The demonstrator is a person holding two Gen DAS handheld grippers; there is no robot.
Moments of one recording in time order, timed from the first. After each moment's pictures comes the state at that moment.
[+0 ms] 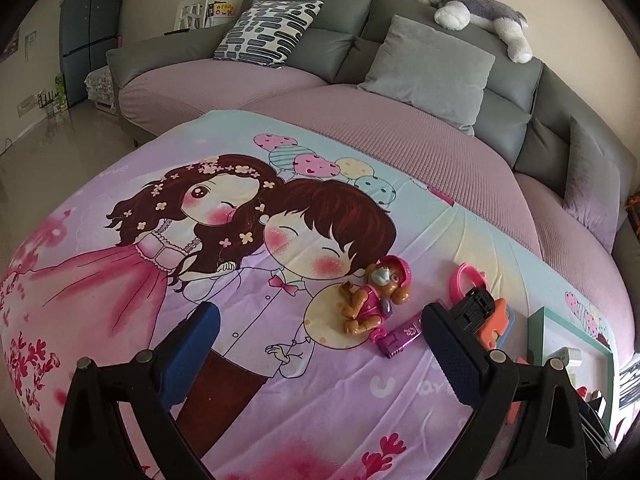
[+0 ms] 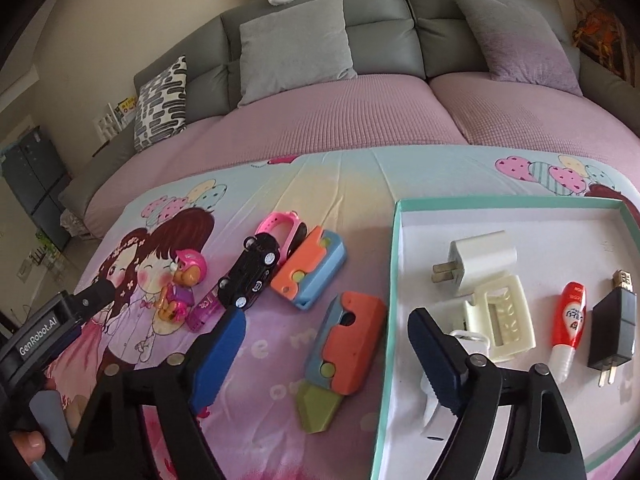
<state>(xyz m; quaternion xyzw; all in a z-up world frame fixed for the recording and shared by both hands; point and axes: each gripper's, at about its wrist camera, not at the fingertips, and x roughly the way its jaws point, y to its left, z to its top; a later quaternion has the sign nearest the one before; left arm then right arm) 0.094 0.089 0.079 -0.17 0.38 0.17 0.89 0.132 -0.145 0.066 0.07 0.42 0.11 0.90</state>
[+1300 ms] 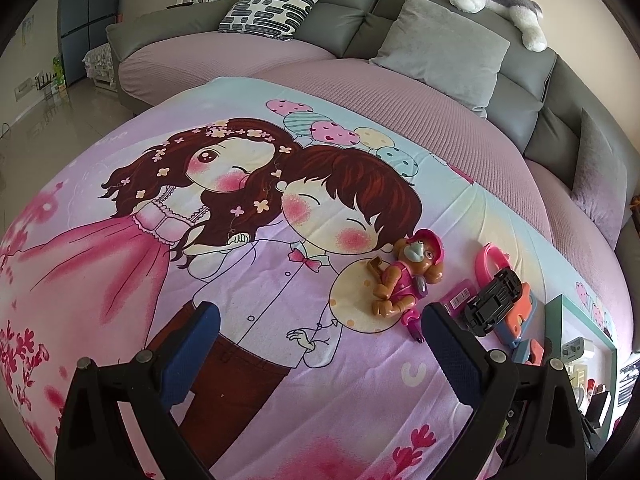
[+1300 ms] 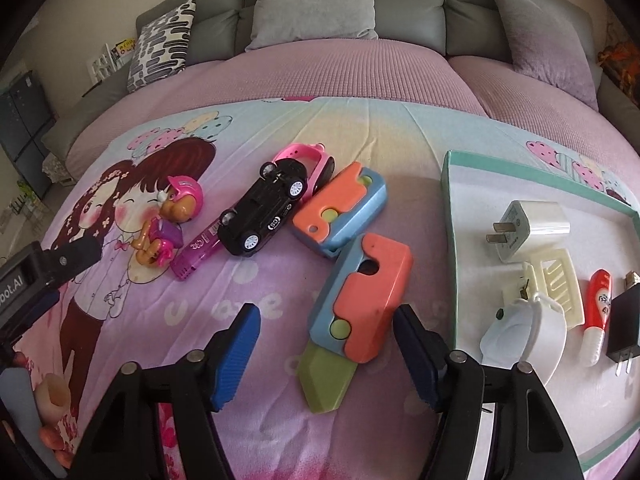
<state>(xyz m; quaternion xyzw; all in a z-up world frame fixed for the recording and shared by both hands) 0.096 0.110 0.053 -0.20 0.41 0.17 0.87 0.131 -0.098 0.033 -0.01 0.47 0.10 0.88</state>
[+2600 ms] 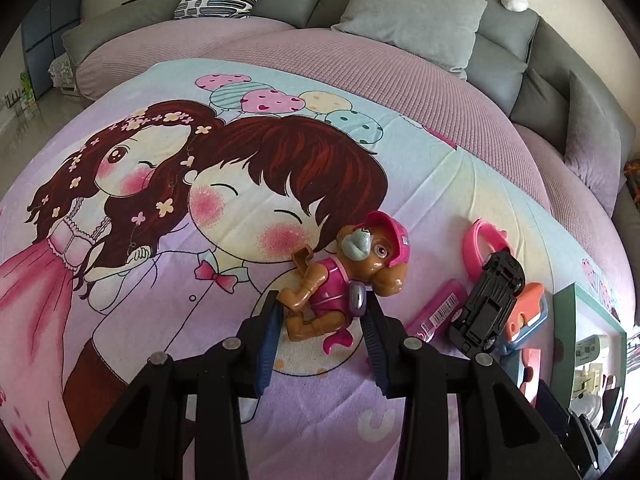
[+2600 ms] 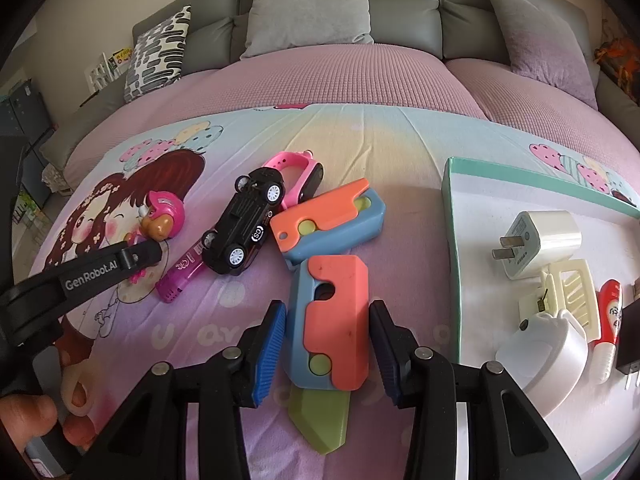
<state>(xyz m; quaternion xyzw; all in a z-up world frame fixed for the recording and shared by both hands) 0.156 0.083 0.022 -0.17 0.45 0.12 0.87 0.146 -0.103 0.026 0.01 0.46 0.10 0.89</state>
